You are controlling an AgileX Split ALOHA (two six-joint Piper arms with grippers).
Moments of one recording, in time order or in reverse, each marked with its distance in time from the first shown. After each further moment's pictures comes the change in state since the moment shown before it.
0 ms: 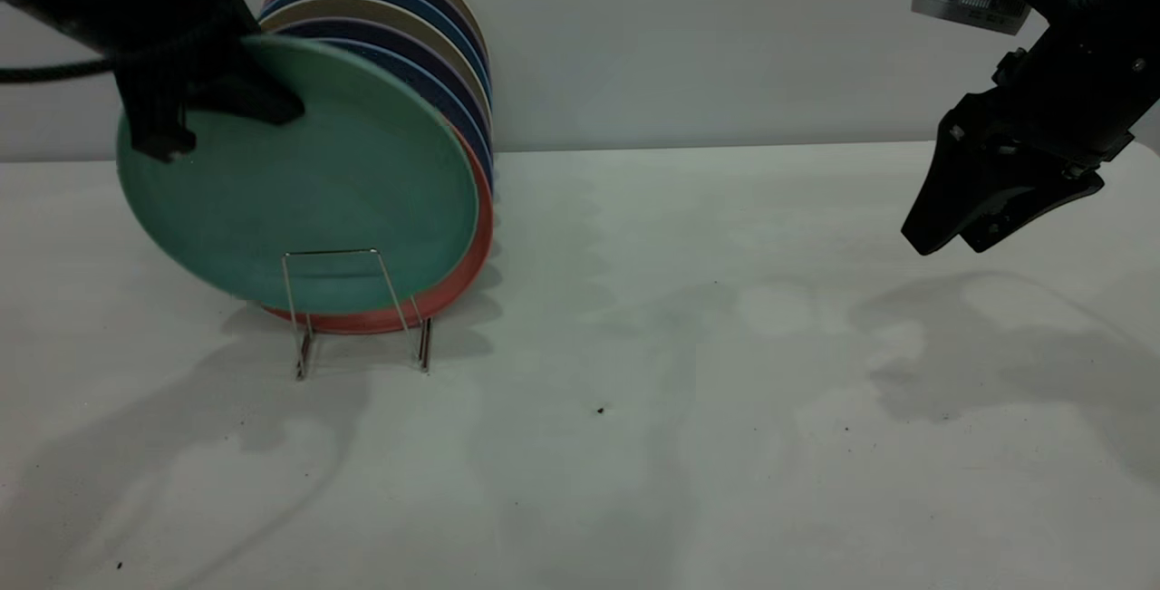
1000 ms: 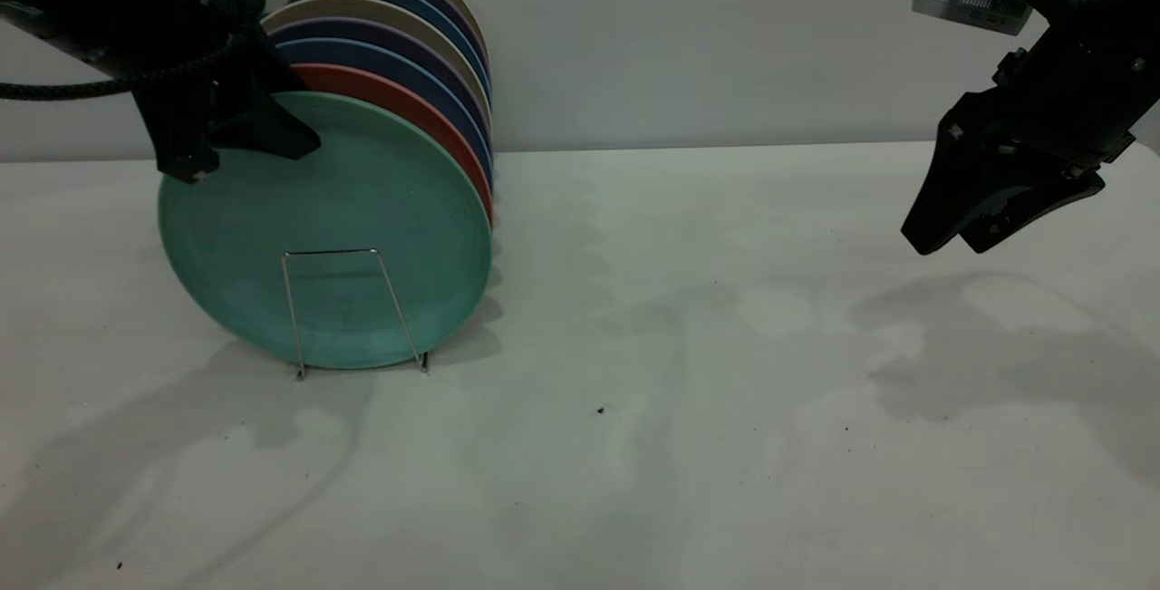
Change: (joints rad) left arm 0.000 0.031 -0.003 -0.060 -0.005 0.000; right arm 0.000 0.000 0.000 0.001 0.000 0.015
